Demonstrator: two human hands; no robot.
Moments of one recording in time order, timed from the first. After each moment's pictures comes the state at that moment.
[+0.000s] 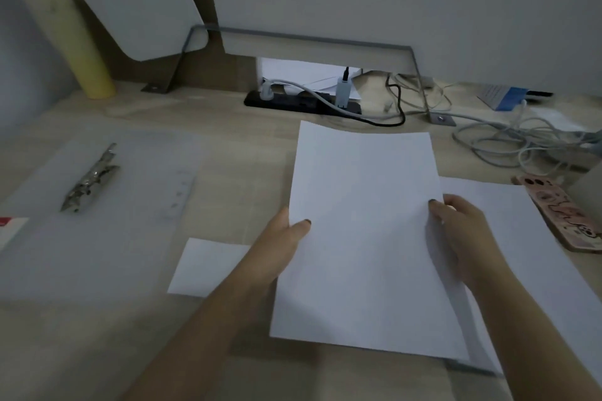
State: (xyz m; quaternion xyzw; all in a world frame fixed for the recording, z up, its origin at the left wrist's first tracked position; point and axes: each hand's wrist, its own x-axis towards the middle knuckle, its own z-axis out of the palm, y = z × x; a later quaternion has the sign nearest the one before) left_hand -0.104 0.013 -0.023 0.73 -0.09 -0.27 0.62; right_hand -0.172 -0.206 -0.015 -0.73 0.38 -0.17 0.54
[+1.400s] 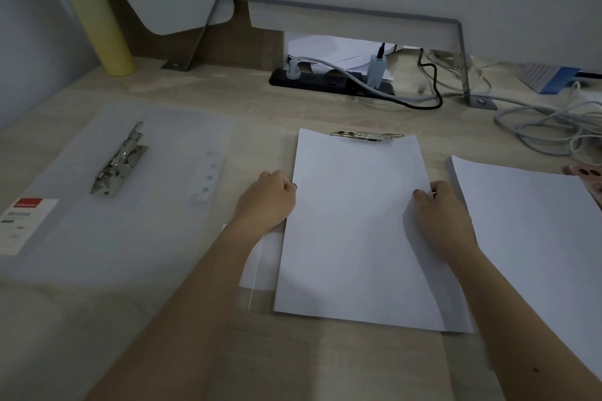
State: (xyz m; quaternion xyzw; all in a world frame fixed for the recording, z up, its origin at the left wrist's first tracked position) left_hand -0.011 0.048 -0.059 0.94 -0.11 -0.14 0.29; right_hand -0.116 -0.162 -0.053 -0.86 0.37 -0.10 0.33
